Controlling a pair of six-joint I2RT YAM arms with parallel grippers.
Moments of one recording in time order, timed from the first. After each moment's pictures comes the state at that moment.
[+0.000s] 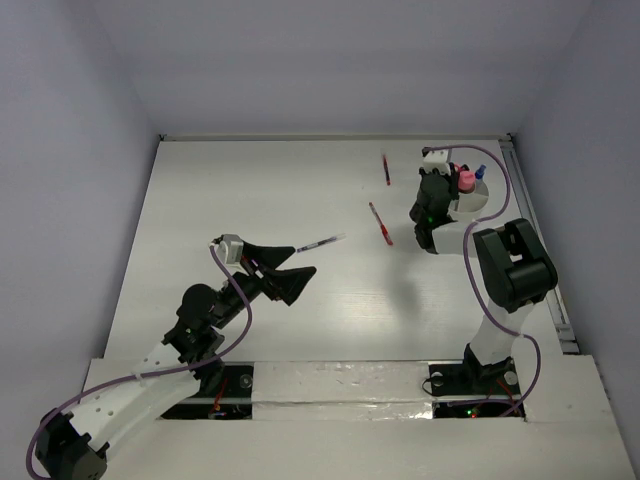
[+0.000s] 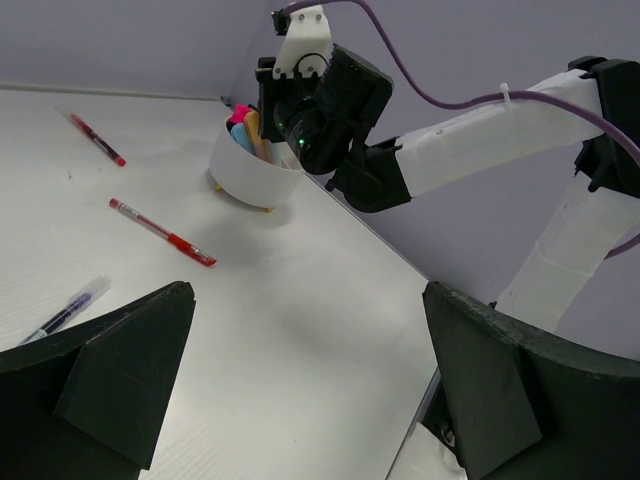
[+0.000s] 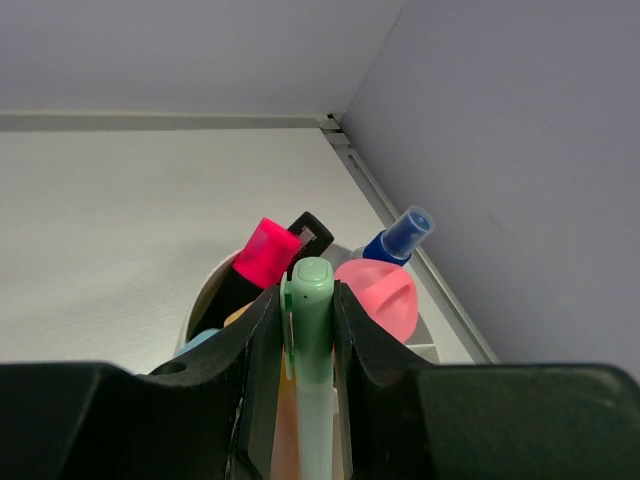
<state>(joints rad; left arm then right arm) -0.72 0.49 0.23 0.50 0.13 -0.57 0.31 1.82 0.91 0.96 0.88 -0.43</state>
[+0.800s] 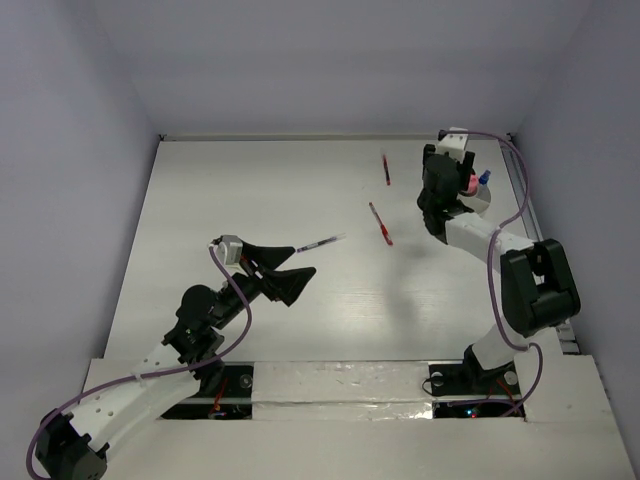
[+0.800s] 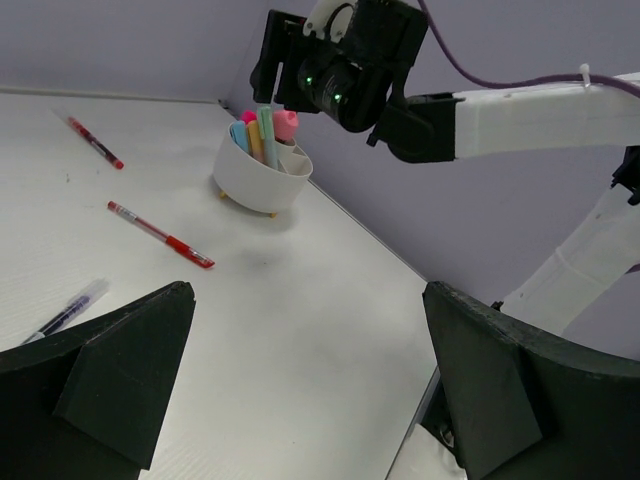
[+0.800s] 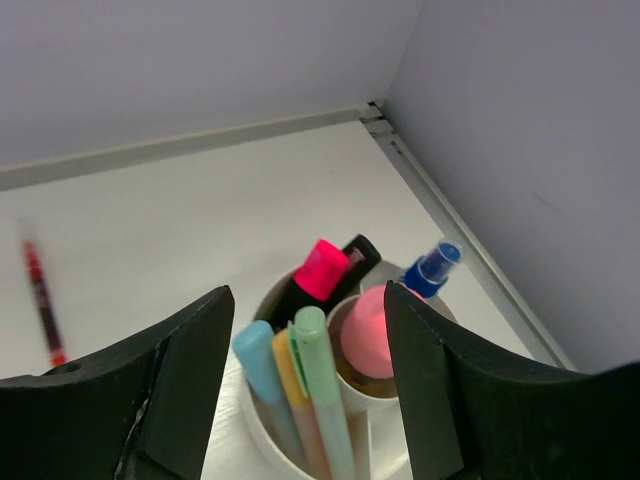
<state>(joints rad) -0.72 0.49 0.22 0.51 0.14 -0.57 0.31 1.64 0.99 0.57 0.85 -0.12</state>
